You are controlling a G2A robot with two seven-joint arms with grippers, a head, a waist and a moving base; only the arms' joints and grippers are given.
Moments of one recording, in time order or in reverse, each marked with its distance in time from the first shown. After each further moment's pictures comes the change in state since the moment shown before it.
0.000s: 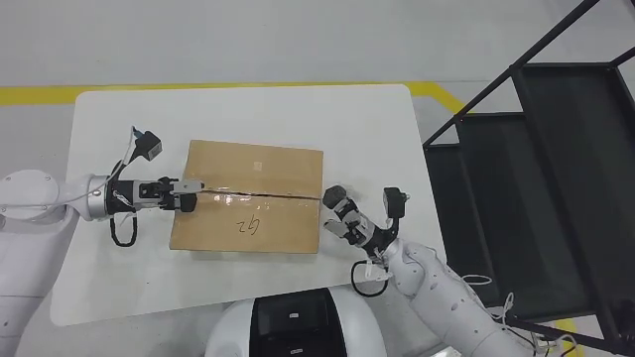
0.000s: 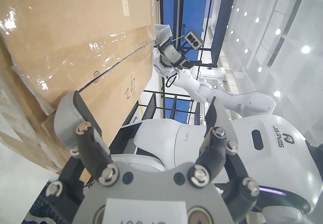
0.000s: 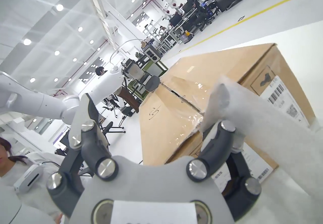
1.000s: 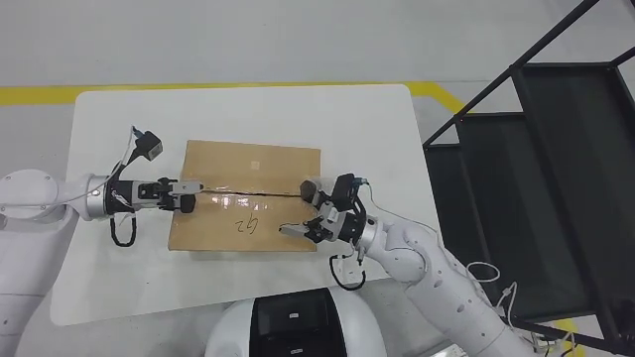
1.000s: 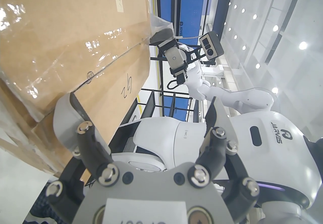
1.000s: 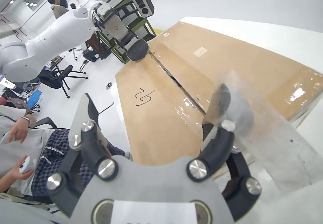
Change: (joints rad) left arm -0.011 -0.001 0.008 0.019 -0.027 -0.021 -0.026; right arm 0.011 0.009 0.036 -0.328 -0.062 0.357 0.532
